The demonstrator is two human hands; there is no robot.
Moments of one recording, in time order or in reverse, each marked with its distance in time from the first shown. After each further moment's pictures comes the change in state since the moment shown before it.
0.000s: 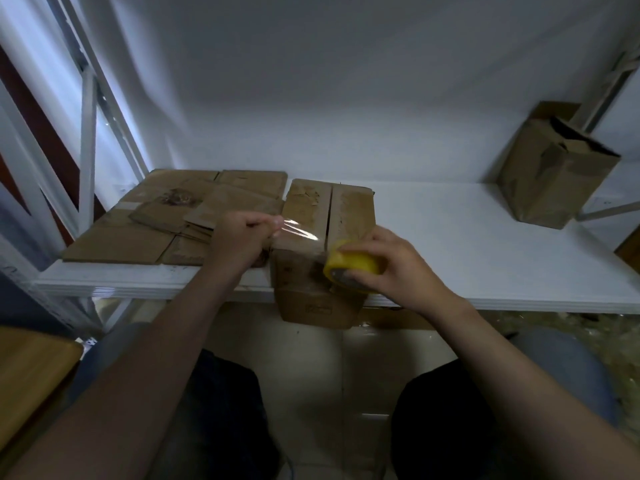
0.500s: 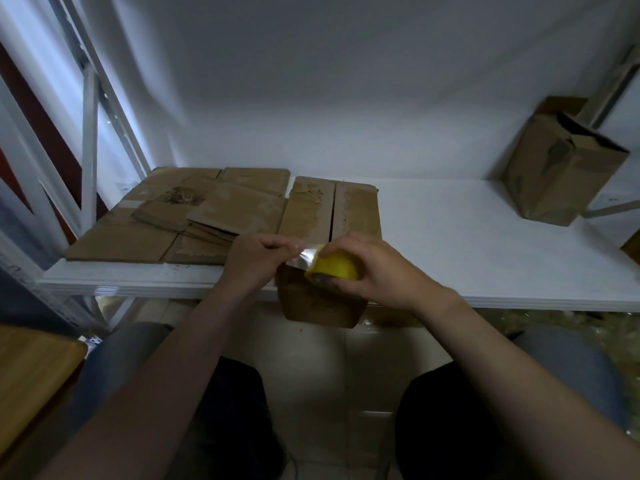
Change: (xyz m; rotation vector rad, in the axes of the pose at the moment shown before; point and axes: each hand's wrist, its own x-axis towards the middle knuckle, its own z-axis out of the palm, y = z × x) left_hand -0.019 -0.010 0.014 -0.096 -0.135 -0.133; right_hand 0.017 -0.024 0.011 -0.071 -0.205 -0.021
